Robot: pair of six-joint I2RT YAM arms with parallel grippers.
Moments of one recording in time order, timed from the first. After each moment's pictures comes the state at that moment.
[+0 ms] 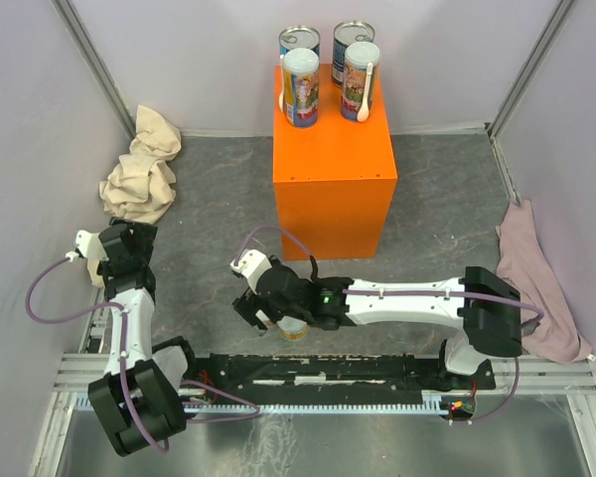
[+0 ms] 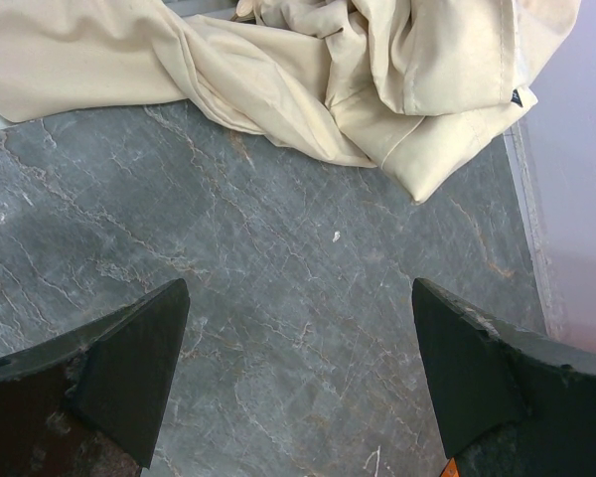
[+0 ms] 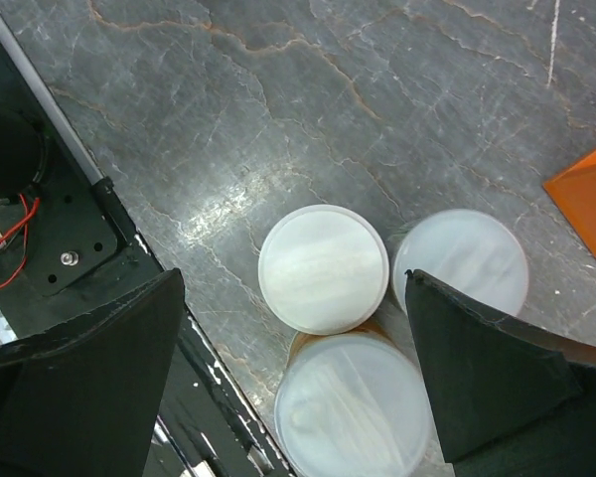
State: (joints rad) left arm 0.40 0.92 0.52 -0.10 -0.21 -0.90; right arm 1.33 1.62 1.16 -0.18 0.26 0.26
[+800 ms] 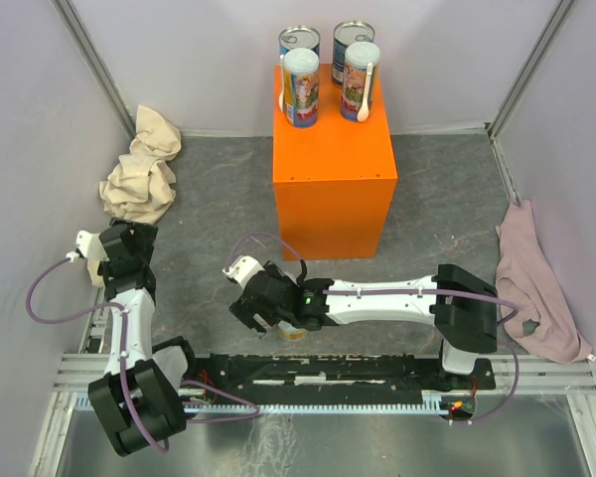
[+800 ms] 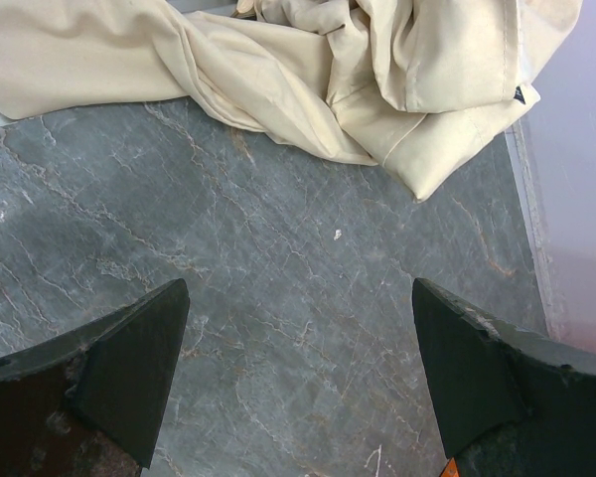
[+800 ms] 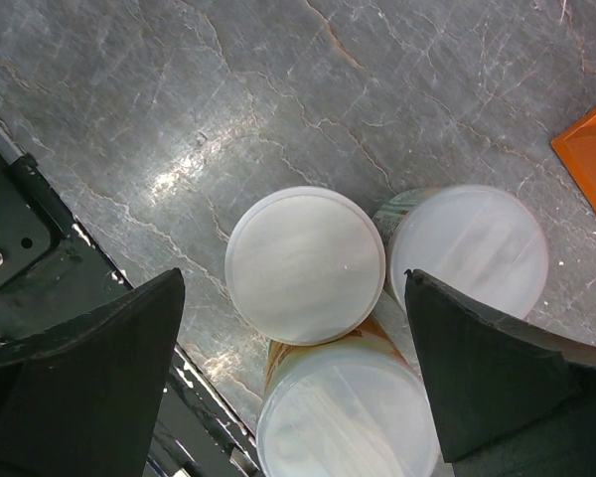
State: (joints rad) left arm 0.40 0.92 0.51 -0.10 -0.20 -0.90; right arm 1.35 1.76 1.24 -0.30 0.32 0.28
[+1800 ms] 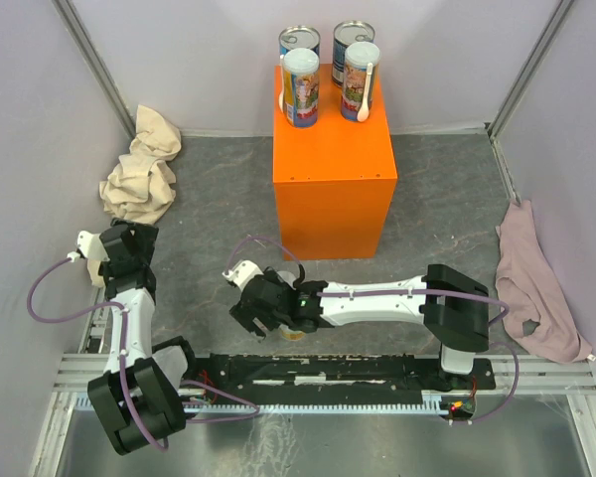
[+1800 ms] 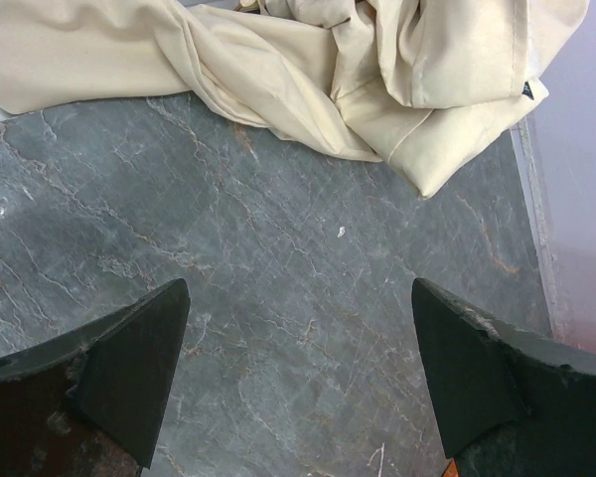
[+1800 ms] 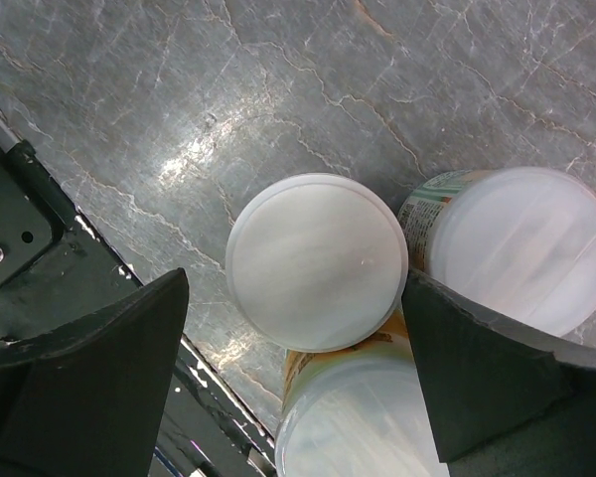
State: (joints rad) left arm 0.40 0.93 0.51 -0.09 -0.20 -0.90; right arm 1.35 1.80 1.25 -0.30 0.29 0.33
